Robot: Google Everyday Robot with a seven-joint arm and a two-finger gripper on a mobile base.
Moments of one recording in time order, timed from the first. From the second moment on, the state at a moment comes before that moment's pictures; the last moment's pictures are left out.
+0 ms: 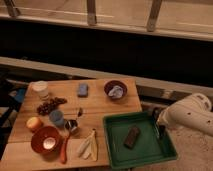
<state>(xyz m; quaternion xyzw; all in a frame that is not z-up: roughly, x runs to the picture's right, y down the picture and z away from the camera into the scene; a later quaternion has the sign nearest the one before) 0.298 0.181 0.700 -0.08 0.19 0.87 0.45</state>
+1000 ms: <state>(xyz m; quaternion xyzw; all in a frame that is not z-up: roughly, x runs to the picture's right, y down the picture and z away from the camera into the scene) 0.283 0.223 0.723 -0.18 0.23 0.83 0.47</state>
